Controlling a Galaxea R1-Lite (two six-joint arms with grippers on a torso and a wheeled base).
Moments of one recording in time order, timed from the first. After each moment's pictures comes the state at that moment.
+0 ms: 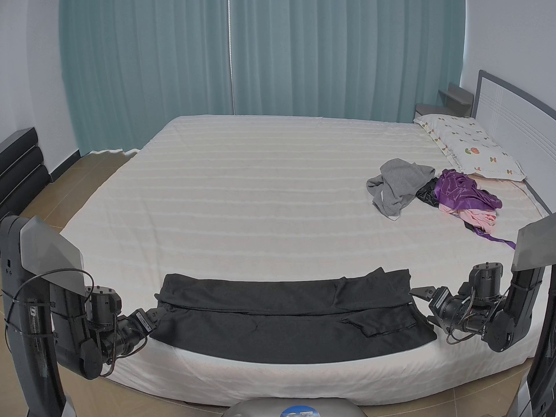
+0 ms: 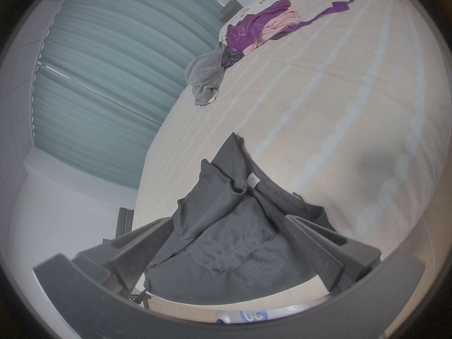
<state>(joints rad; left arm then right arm) -0.05 2.35 -0.17 -1.49 -0.03 -0.71 0.08 2.22 -0.25 -1.33 0.20 0.90</state>
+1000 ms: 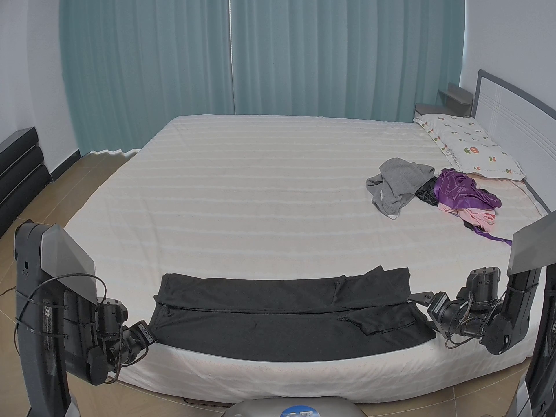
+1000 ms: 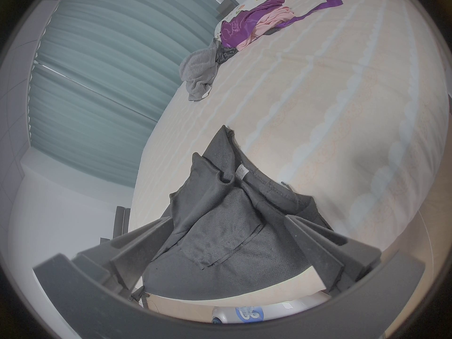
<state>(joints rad) -0.04 2.46 -0.15 -1.55 0.07 -0.66 0.08 2.26 -0.24 -1.35 0.20 0.89</state>
